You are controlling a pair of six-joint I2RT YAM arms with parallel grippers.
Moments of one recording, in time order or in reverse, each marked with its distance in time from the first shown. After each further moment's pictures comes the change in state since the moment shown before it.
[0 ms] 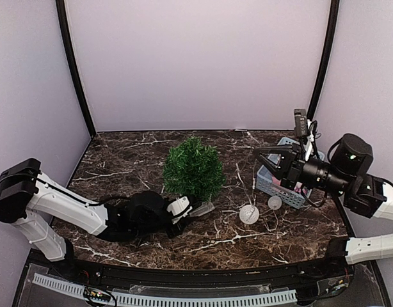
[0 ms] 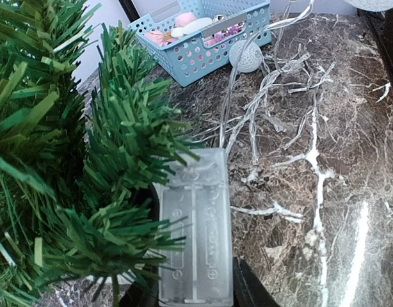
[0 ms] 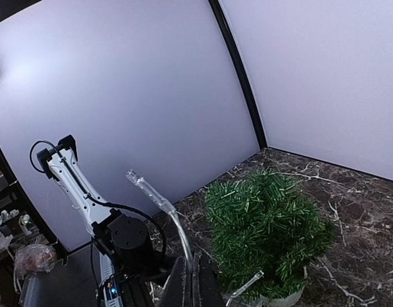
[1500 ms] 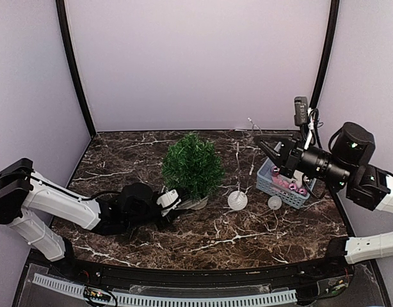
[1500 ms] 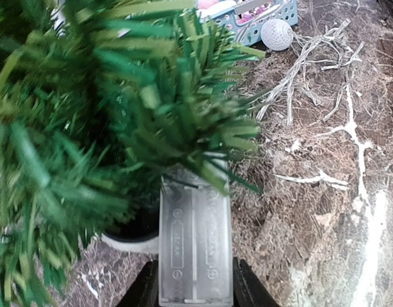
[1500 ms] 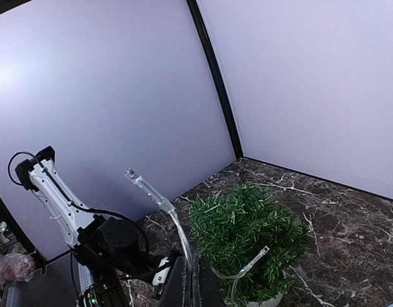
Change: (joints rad) left arm 0.125 -0.047 -0.046 -0.020 0.042 0.082; right arm 0.000 0.054 0.097 -0.062 0.082 -0.051
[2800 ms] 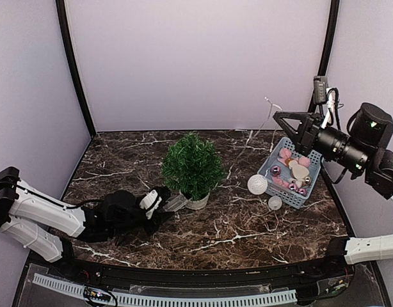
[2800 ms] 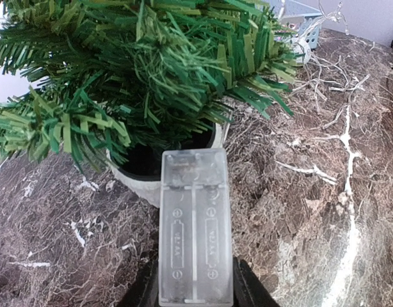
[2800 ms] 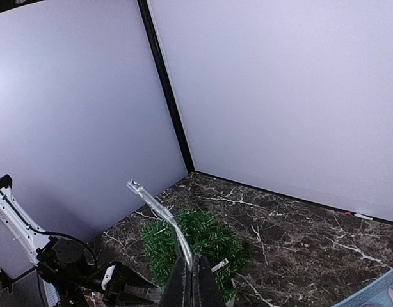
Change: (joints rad) left arm 0.001 -0.164 -0.188 0.058 -0.032 -0.233; right arm -0.075 -0.003 0.195 -0.223 0.134 -0.067
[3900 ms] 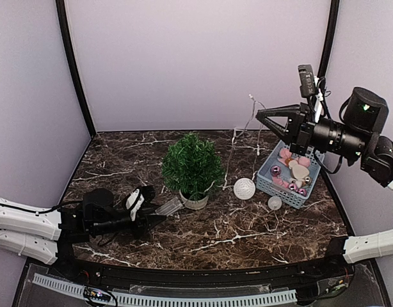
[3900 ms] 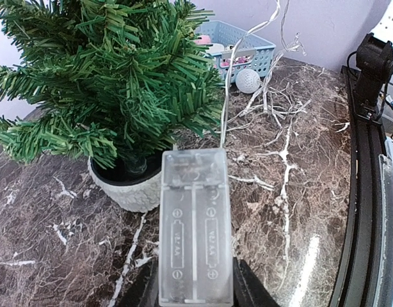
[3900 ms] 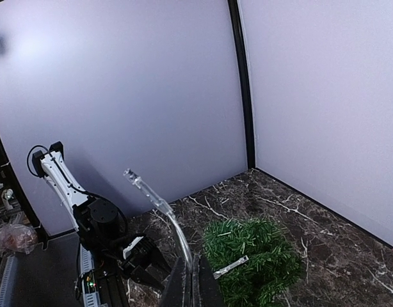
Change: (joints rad) left arm 0.001 -0.329 -0.060 -0.199 0.163 -0.061; right arm 0.000 0.108 0.130 -0.024 -0.319 -0.085
